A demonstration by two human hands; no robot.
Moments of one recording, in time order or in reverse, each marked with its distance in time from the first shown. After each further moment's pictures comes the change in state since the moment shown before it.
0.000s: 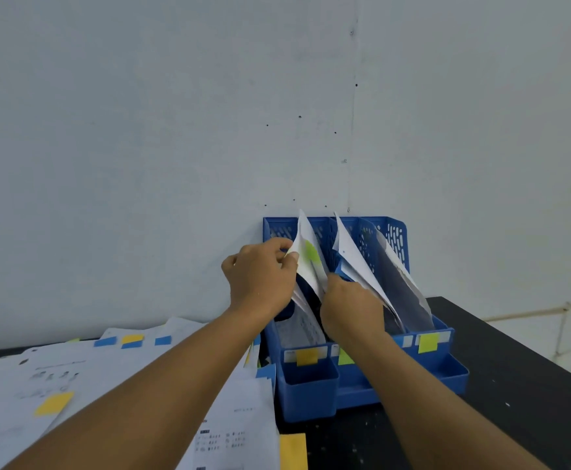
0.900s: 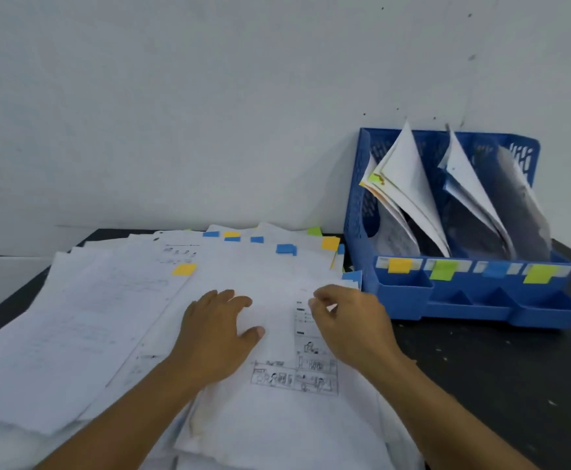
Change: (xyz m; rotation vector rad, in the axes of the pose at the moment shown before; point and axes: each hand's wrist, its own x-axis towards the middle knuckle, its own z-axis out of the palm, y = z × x) left_hand -0.183 -0.164 -0.129 0.487 -0.477 -0.314; right_hand -0.134 -0.083 0.071 0.453 -0.304 -0.134
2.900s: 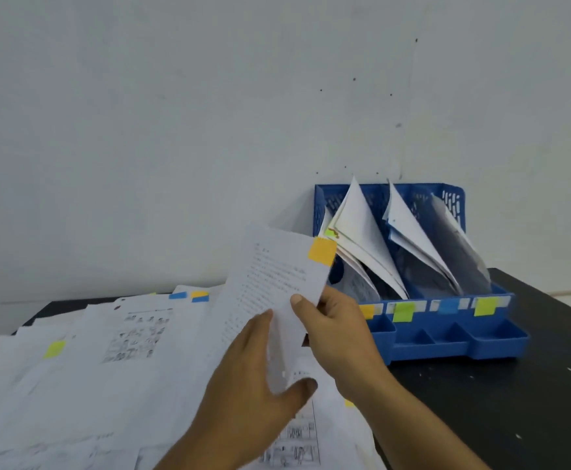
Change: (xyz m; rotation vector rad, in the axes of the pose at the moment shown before) left_hand -0.016 0.084 -0.018 -0.401 0.135 0.270; right_hand 0.002 -0.039 -0.051 0.918 0.102 0.037
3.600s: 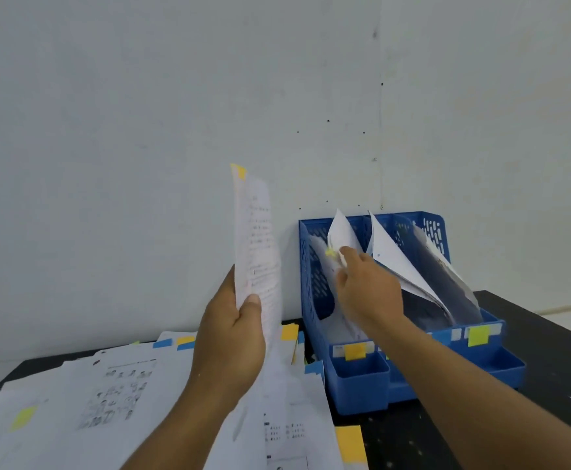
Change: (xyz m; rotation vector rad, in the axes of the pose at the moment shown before) left_hand 0.070 0.071 -0.044 -0.502 0.255 -0.007; right_hand 0.117 -0.014 -0.078 -1.216 0.380 -0.289
